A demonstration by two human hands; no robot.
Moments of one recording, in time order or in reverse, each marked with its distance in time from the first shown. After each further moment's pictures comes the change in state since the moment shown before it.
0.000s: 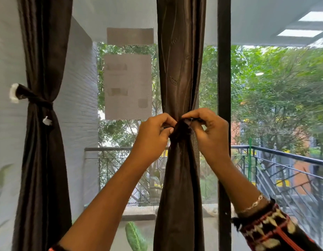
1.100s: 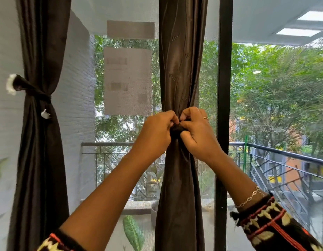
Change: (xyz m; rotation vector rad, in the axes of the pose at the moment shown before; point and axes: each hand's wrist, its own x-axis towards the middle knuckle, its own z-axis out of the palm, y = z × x) left_hand 0.001 0.001 -0.001 0.285 -0.041 0.080; right_hand -0.006 0.004 0.010 -0.343 -0.422 -0.059
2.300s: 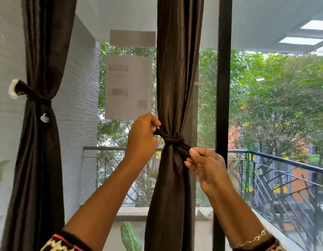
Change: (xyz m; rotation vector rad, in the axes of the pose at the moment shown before) left_hand 0.004 -0.020 0.013 -0.120 0.279 -0.184; right_hand -0.043 0.011 0.008 1.264 0.312 0.988
